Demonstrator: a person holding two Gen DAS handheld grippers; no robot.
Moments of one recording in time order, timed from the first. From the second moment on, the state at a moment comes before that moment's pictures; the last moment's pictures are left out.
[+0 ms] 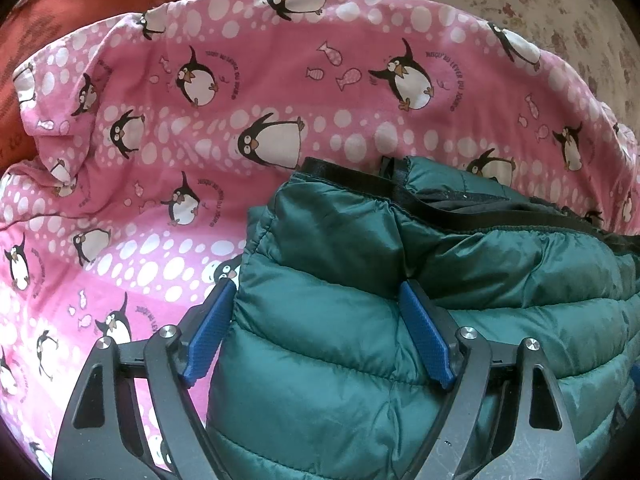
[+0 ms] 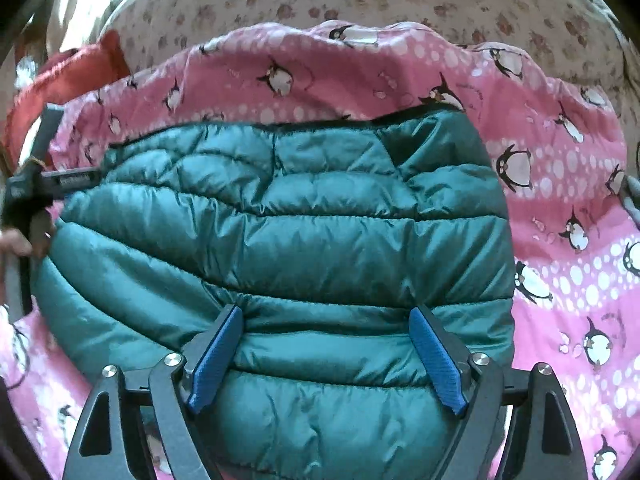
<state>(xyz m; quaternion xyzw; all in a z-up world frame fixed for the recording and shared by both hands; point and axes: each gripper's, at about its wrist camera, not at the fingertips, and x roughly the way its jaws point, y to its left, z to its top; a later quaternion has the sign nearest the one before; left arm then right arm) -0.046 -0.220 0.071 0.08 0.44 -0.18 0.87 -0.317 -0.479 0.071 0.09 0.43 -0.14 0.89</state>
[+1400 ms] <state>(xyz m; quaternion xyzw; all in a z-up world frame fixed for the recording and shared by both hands) -0.087 -0.119 0.052 -0.12 0.54 -0.32 0.77 -0.361 -0.568 0.073 0.29 0.42 -0.15 0.84</state>
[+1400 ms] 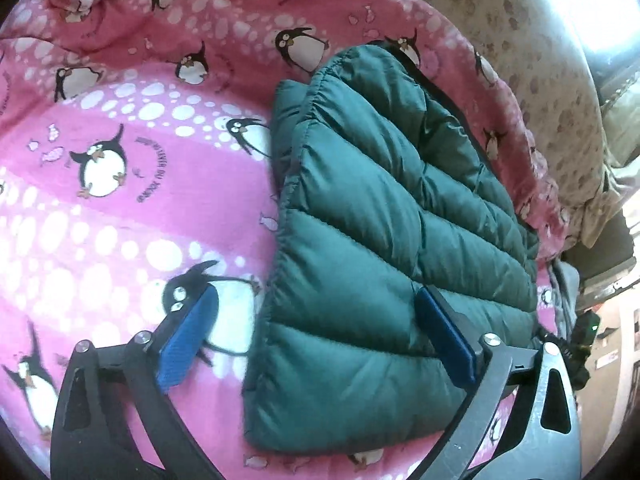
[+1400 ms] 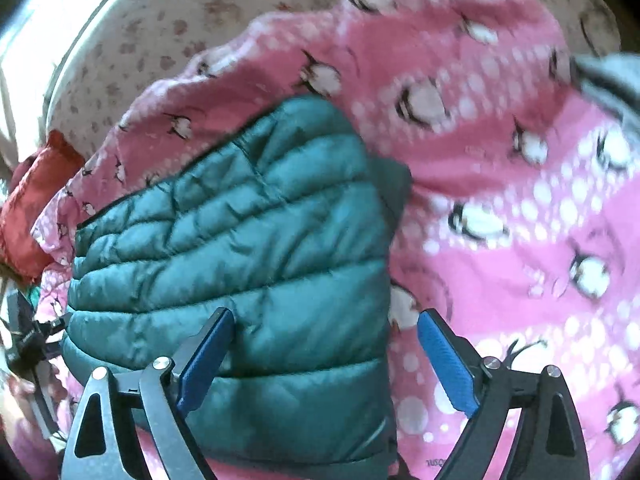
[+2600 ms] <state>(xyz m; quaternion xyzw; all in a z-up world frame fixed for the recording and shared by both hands) -0.204 -0.089 0.084 -0.04 0.54 -0.33 0.78 -0.459 -0.511 0.077 0.39 0.42 -0.09 0.81</state>
